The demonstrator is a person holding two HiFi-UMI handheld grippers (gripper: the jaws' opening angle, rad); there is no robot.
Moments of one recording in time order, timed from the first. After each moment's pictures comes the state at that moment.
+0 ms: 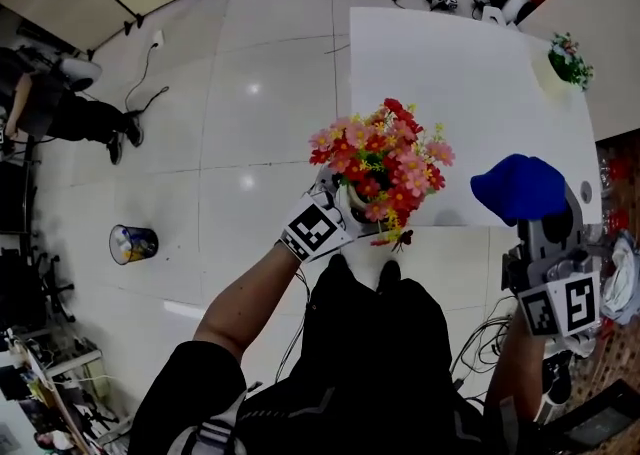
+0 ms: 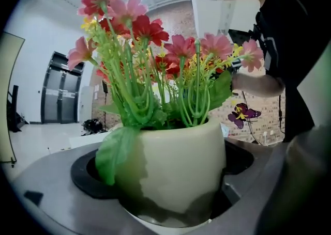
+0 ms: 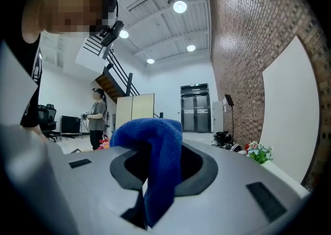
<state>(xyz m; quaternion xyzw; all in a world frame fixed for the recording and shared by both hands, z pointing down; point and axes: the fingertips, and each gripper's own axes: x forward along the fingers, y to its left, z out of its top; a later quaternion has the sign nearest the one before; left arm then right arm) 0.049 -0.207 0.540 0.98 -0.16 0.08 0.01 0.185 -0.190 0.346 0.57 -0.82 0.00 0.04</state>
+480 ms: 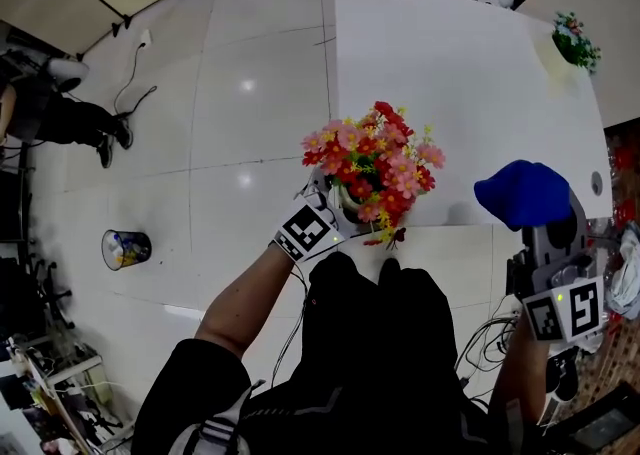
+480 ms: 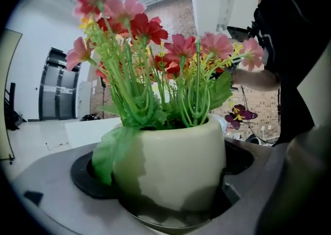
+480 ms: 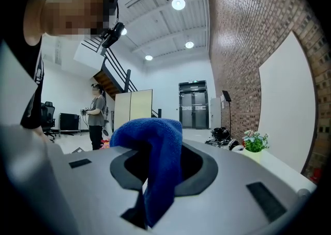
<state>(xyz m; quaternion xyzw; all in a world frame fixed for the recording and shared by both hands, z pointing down) 0.060 -0.207 0.615 0.98 -0.15 0.10 0.02 0.214 -0.182 0.411 0.58 -0.82 0.01 0.05</state>
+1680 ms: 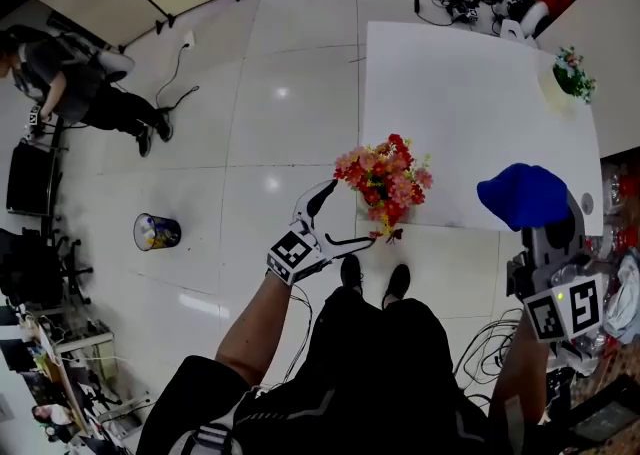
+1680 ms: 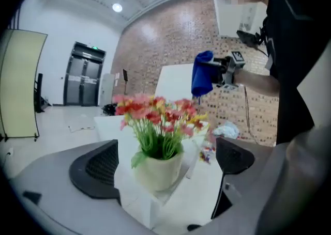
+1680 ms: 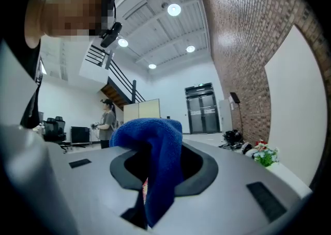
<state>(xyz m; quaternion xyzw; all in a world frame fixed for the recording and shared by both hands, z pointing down) -0.009 -0.158 0.551 0.96 -0.24 0.12 0.09 0.210 -0.172 0.304 0.53 -0.85 0.02 0.00</state>
